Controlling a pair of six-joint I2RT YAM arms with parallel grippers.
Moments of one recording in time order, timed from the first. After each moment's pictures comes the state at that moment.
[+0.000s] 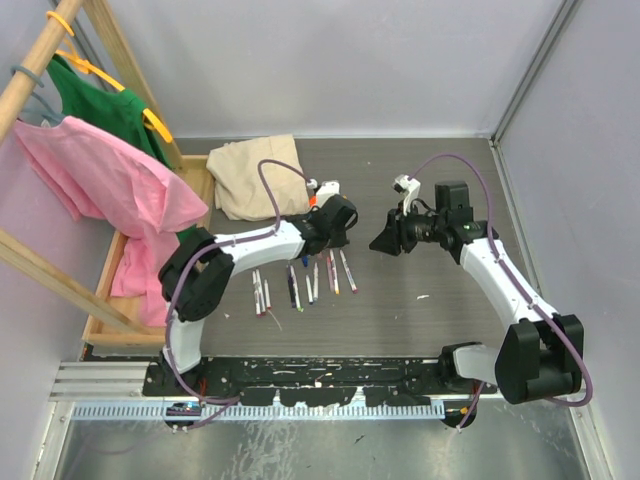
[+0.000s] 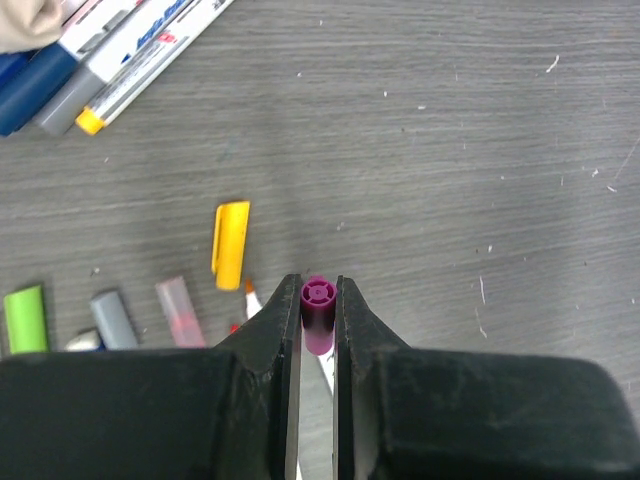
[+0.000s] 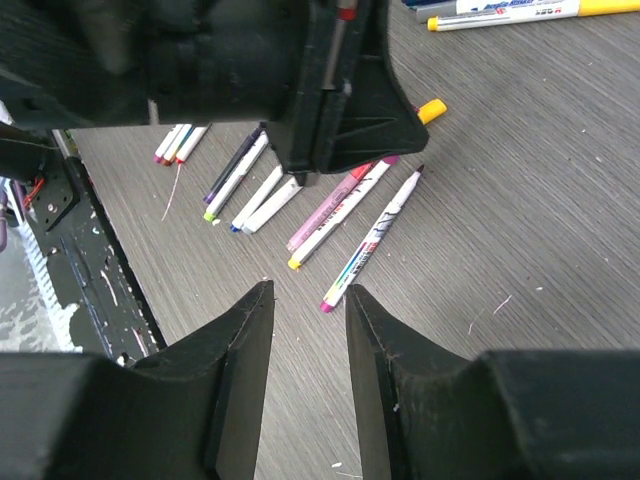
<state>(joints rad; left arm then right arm) -0.87 1.93 1.37 -0.23 -0.36 -0.76 0.15 1.24 0.89 -0.41 -0.85 -0.15</state>
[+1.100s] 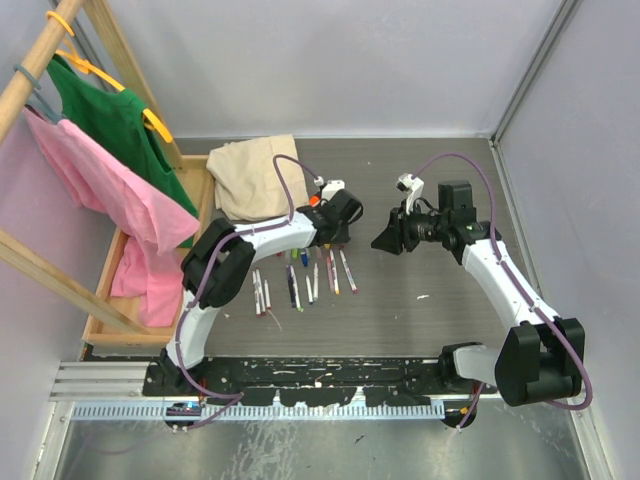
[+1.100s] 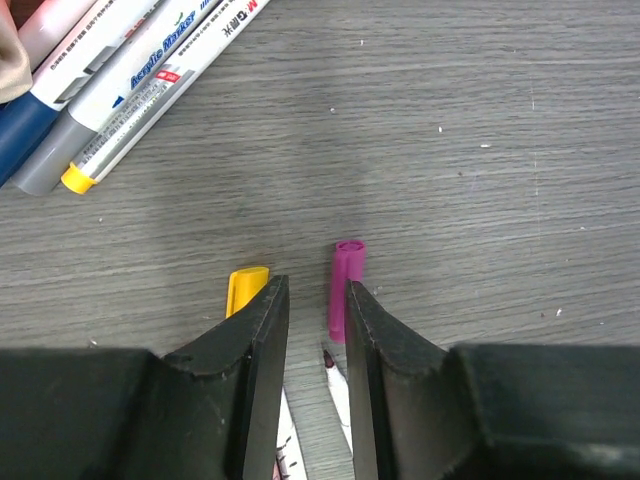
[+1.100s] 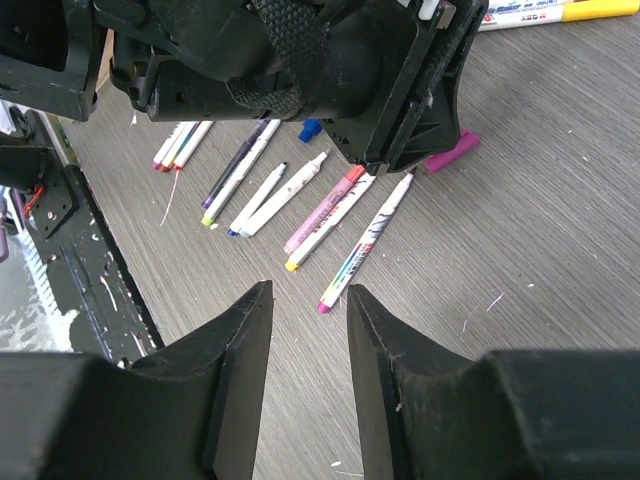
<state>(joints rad) -0.83 2.14 1.58 -0.34 -0.35 -0.72 0.13 1.22 0.89 -0.41 -0.85 -0.14</state>
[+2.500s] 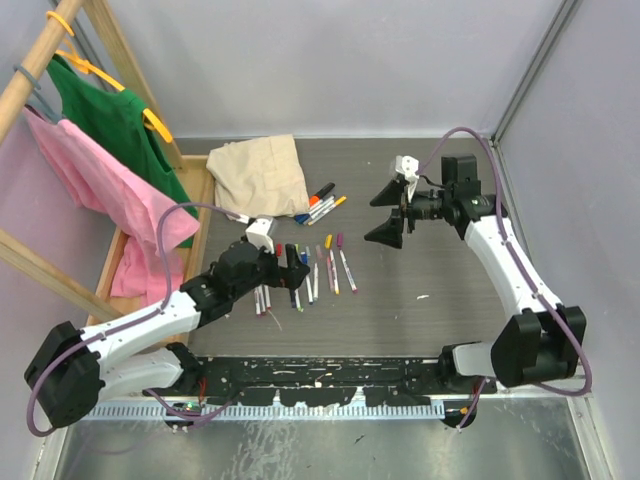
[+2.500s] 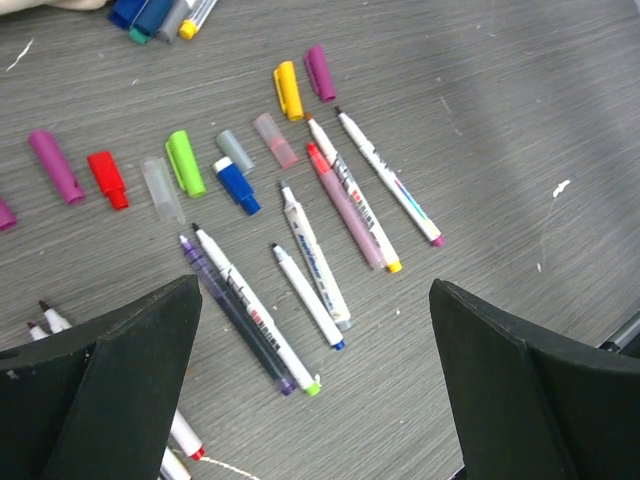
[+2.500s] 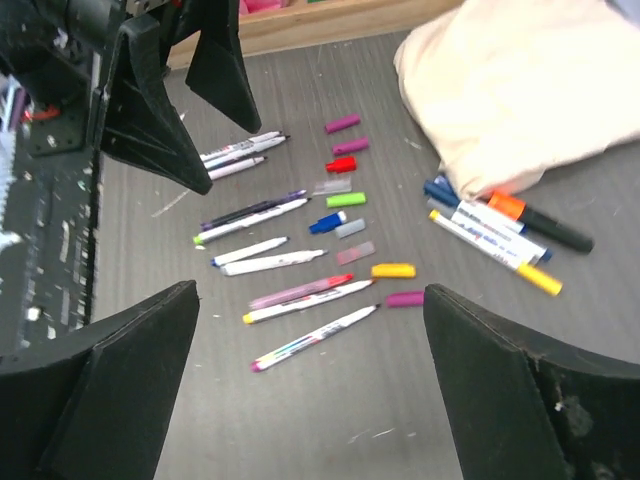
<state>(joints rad) -0.79 1.07 0.55 0.09 -0.11 -0.49 0.13 1.28 1.11 -0.52 -1.13 -0.56</state>
